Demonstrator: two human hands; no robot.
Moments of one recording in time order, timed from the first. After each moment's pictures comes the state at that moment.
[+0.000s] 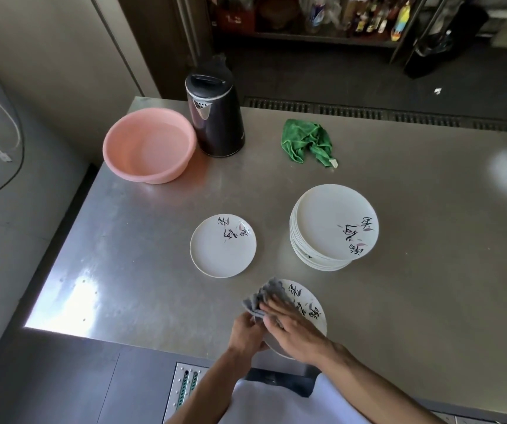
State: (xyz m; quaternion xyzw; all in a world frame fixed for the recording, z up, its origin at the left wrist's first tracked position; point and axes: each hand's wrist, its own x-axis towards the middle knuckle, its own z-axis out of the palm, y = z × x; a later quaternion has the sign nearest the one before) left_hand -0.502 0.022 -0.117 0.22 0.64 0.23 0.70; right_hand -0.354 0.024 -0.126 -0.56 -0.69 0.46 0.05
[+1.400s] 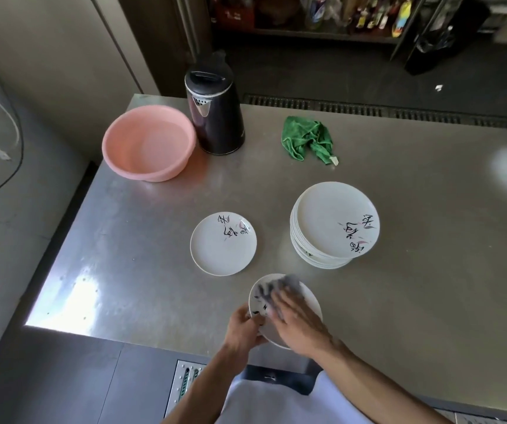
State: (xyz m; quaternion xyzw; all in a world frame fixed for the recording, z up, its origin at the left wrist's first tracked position) left_hand -0.507 0.029 -0.107 0.19 0.64 0.23 0.71; right_hand -0.352 0.030 -0.127 -0.62 -0.70 0.37 0.01
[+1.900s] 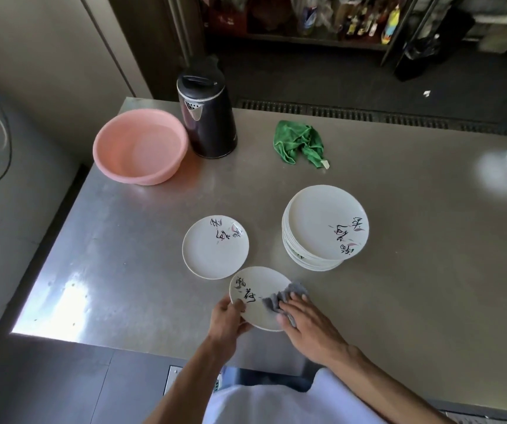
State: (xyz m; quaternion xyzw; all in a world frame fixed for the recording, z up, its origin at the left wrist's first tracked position) left_hand -0.515 0.052 -0.098 0.16 0.64 0.29 0.70; right_hand -0.315 0.015 -0.114 -0.61 -0.70 0.36 0.04
